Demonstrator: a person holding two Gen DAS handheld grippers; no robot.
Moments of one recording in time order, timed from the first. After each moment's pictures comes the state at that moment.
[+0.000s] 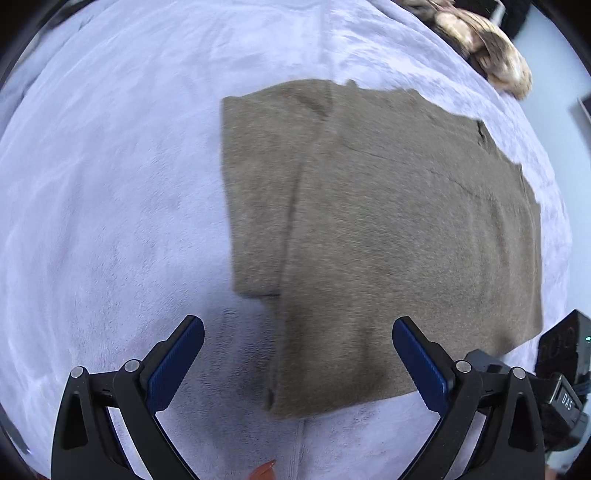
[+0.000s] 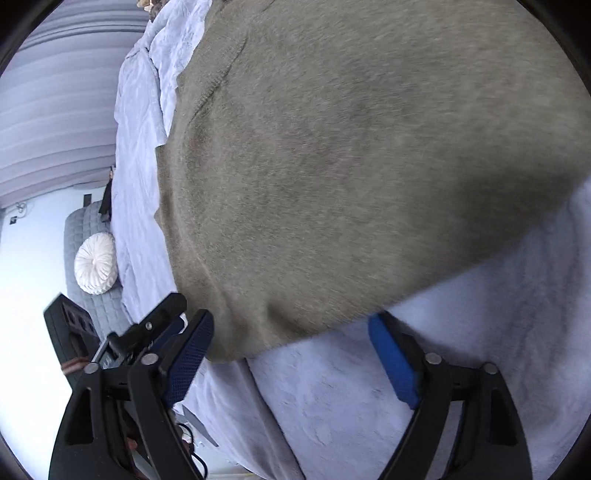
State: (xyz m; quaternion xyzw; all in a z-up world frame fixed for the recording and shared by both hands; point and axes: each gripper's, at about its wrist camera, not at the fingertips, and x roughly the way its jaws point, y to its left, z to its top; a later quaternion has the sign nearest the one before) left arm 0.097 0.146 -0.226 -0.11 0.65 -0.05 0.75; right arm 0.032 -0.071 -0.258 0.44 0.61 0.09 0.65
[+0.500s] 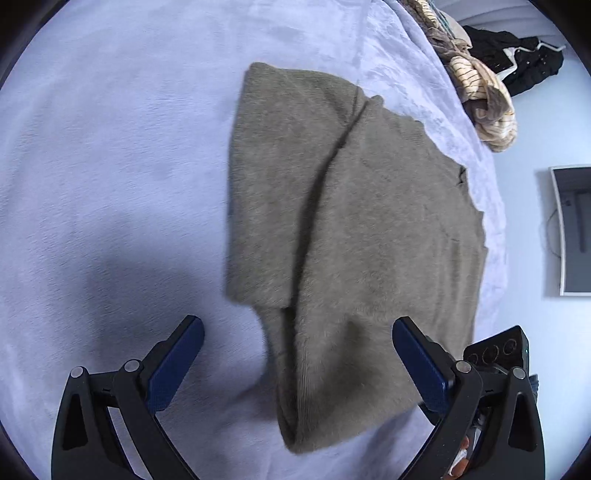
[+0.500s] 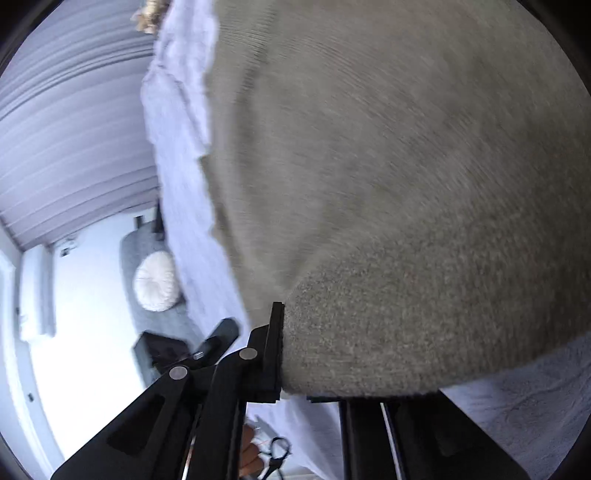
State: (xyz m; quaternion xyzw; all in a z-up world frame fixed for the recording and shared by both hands) left arm 0.075 0.210 -0.239 -0.29 0.65 -0.12 0.70; right arm 0.056 -0.047 -0.264 0.56 0.55 0.15 0.60
